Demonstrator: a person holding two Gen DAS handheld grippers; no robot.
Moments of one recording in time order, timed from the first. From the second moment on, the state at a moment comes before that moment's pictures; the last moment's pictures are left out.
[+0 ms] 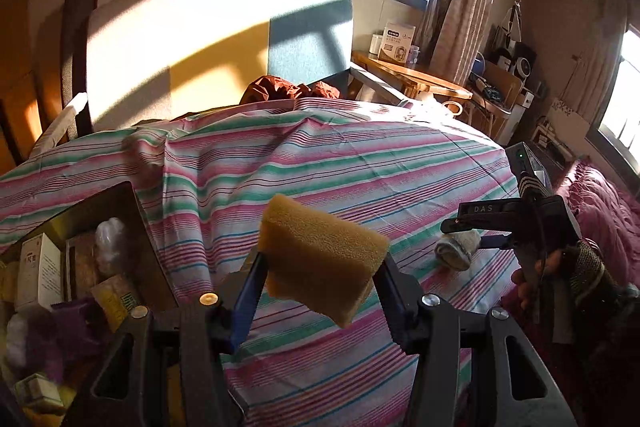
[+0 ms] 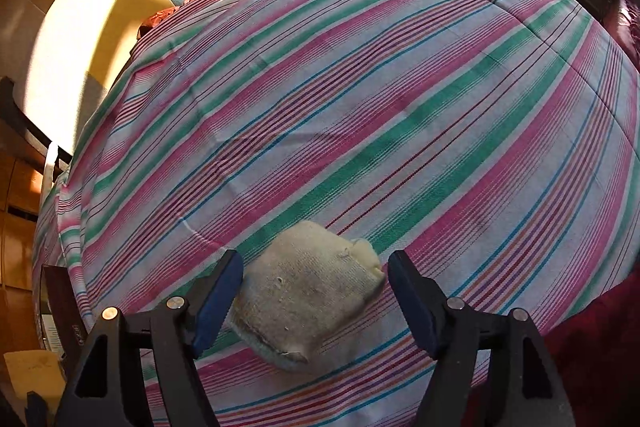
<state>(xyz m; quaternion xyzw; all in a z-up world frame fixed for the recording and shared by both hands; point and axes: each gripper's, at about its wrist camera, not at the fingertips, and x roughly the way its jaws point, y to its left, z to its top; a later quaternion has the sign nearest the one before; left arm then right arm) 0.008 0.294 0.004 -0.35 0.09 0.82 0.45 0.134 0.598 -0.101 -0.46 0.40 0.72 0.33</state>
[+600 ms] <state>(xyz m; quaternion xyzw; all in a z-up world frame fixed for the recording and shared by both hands) -0.031 0.077 -0.005 -0.38 -0.01 0.89 0.26 0.091 0.557 -0.099 -0.51 0.27 0.77 0.26</state>
